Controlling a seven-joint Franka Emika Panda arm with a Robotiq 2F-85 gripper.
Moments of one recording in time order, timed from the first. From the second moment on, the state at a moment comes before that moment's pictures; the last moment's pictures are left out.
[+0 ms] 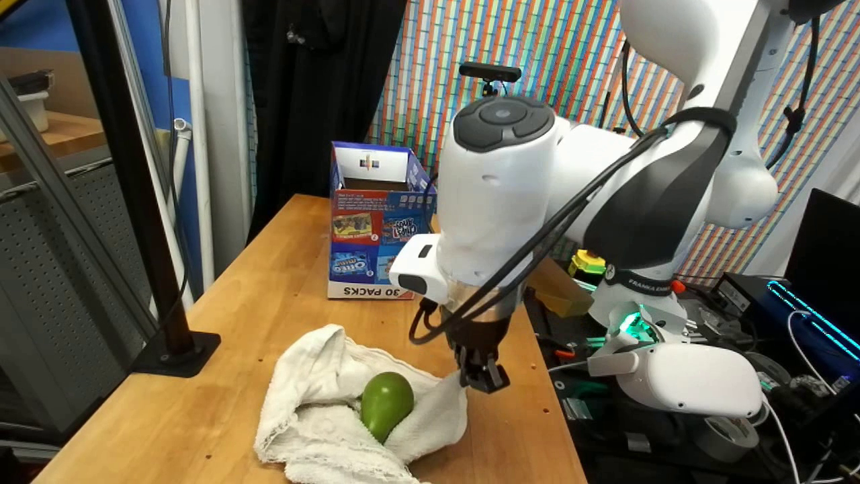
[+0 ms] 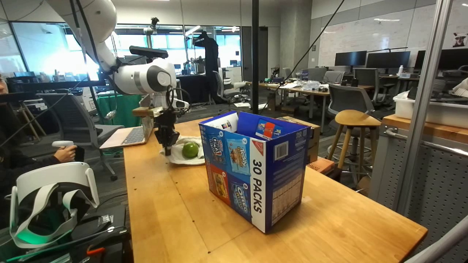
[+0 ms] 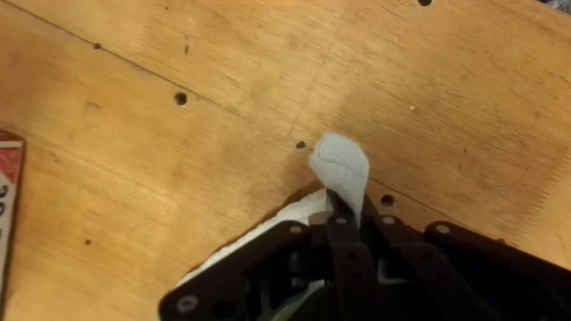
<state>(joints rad) 0.51 0.27 0.30 -2.10 -0.17 2.15 0.35</state>
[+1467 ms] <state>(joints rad) 0.48 0.24 0.31 -1.88 -0.30 1.98 0.36</state>
